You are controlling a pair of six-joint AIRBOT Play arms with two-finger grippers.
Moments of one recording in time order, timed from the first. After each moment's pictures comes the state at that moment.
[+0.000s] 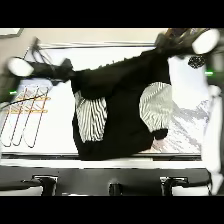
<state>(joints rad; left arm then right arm) -0.18 -1.53 1.58 1.13 -0.92 -1.99 0.09 -1.64 1.95 -1.31 0.96 1.87</state>
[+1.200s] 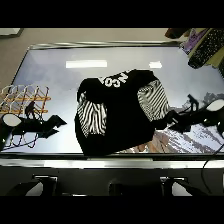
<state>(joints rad) 0.12 -1.02 0.67 1.01 -1.04 -1.70 -0.32 -1.23 0.90 -1.02 1.30 1.46</state>
